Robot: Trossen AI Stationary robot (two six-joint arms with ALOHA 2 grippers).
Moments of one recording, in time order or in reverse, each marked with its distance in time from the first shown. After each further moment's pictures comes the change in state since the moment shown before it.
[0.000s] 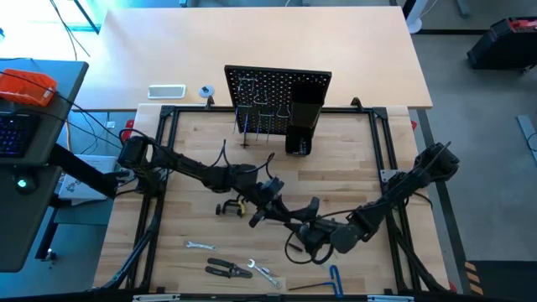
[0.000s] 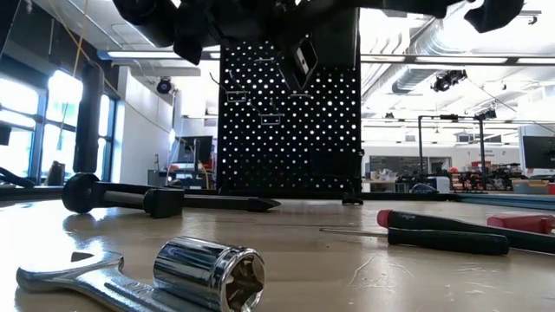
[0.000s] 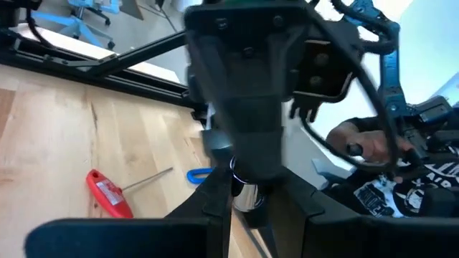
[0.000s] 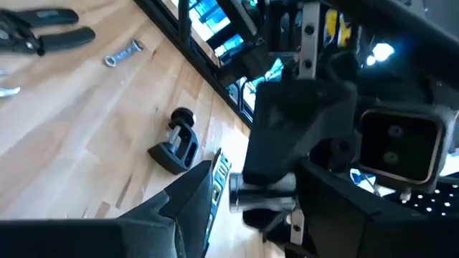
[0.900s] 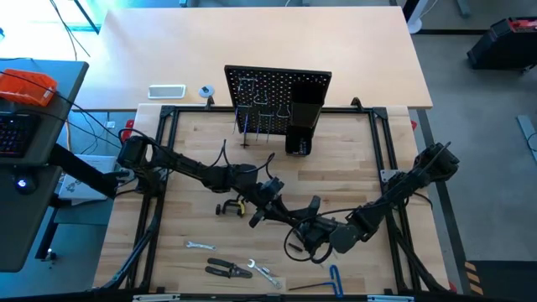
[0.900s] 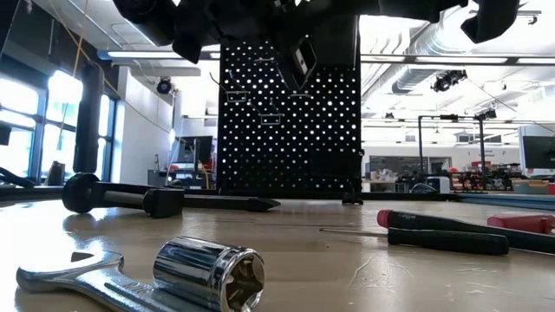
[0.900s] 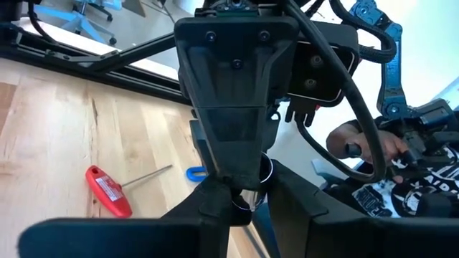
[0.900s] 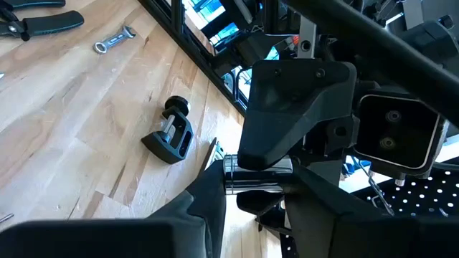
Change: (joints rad) left arm 0.008 -0.002 0.002 -0.027 -0.009 -0.008; right arm -0.003 0.001 -0.001 -0.011 0.037 0.014
